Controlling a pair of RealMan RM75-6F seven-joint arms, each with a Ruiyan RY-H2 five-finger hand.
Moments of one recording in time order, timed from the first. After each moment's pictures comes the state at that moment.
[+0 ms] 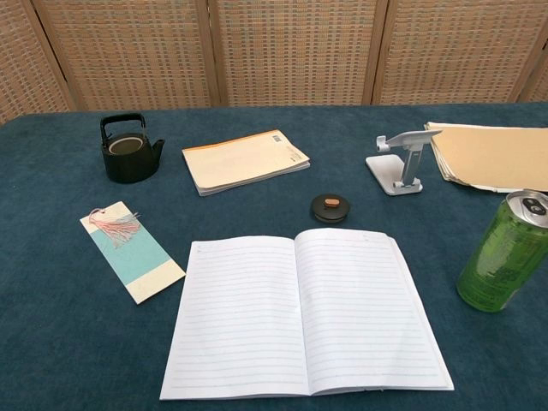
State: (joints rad) left arm -0.11 -1.25 -0.07 -1.72 1.48 1.53 0.40; right arm 0.07 -1.20 0.03 -1.59 -1.67 1.59 -0.08
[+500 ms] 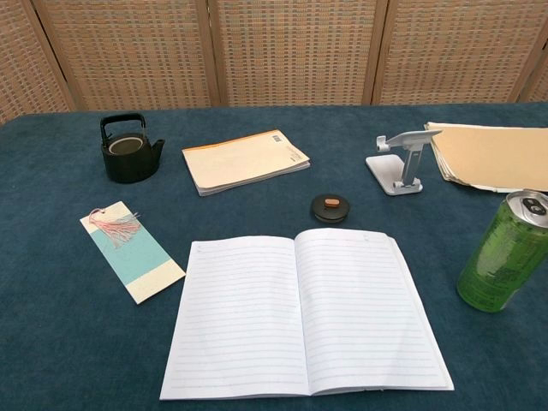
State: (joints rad) left arm -0.11 -1.24 -0.07 -1.72 1.48 1.53 0.40; right arm 0.07 -1.20 0.03 -1.59 -1.67 1.59 -0.08
